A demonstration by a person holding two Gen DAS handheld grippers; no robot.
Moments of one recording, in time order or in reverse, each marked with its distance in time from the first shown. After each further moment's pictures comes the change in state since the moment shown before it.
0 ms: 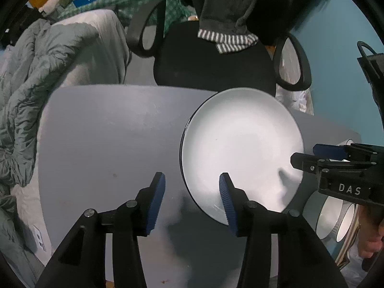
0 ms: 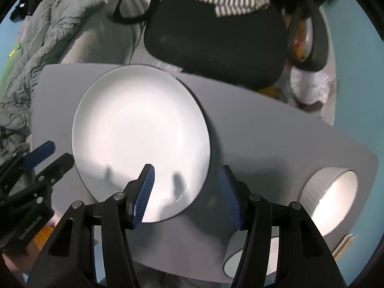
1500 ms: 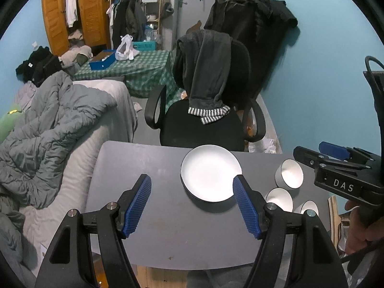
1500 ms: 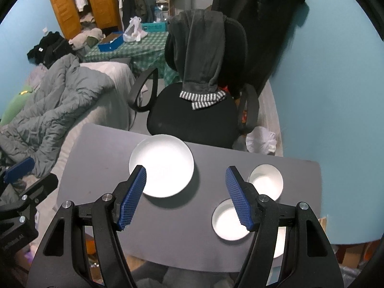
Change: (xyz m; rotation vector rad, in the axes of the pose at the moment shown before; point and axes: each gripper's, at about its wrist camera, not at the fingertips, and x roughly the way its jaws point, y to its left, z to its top) left arm -0.225 -0.001 -0.104 0.046 -0.437 -0.042; right arm -0.201 0.061 -0.133 0.043 -0.558 -0.143
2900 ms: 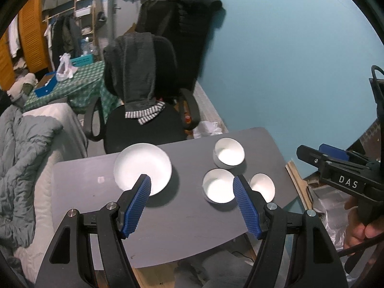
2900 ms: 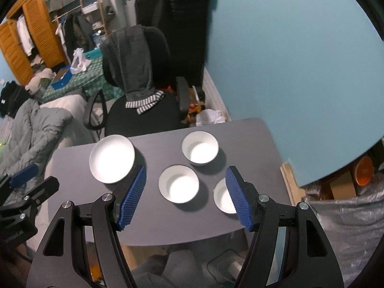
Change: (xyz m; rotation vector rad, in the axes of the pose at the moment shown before) left arm -0.025 -0.116 -0.020 0.262 0.035 -0.271; right arm -0.098 -0.098 -0.089 0.328 -0.055 -0.191
